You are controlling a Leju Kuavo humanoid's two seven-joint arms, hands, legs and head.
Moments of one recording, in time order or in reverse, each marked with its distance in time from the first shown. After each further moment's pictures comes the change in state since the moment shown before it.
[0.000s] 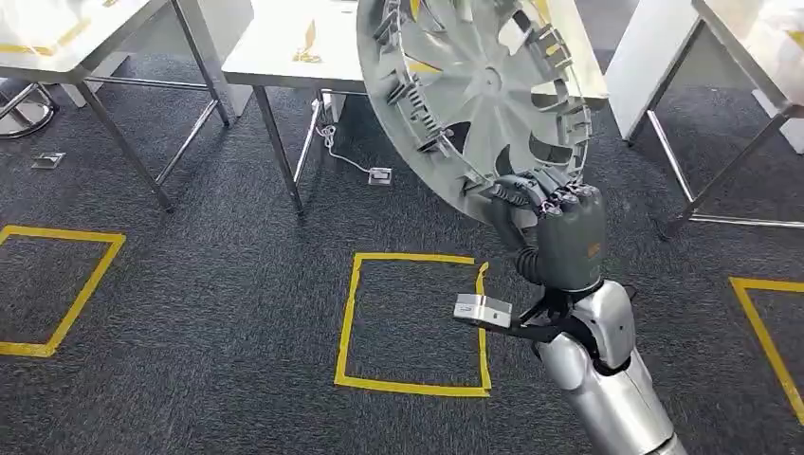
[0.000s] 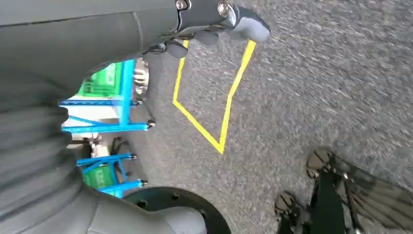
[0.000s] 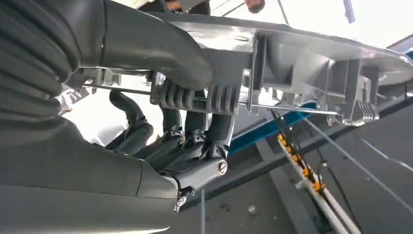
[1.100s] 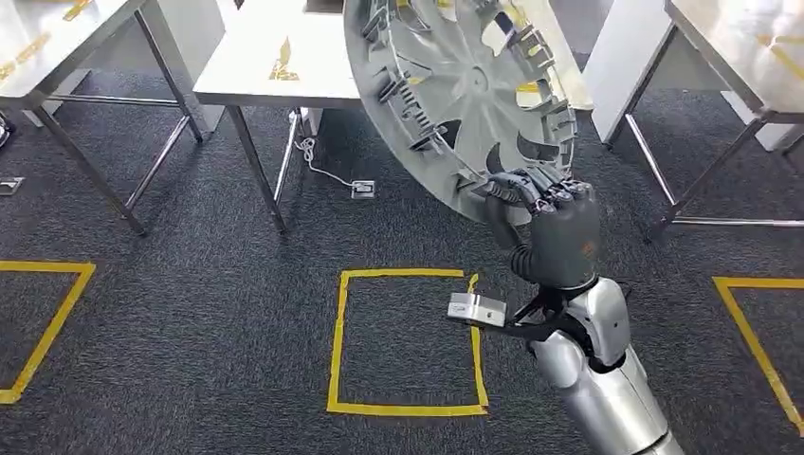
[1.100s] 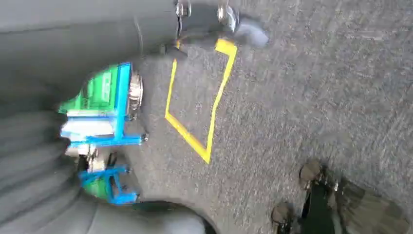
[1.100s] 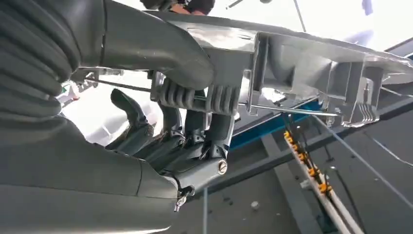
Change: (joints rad) left arm 0.002 0.008 0.001 -0.002 0.004 0.008 -0.001; right arm -0.013 0.010 0.010 0.000 0.009 -0.013 0.000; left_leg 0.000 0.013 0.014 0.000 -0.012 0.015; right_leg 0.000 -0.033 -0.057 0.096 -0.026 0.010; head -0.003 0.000
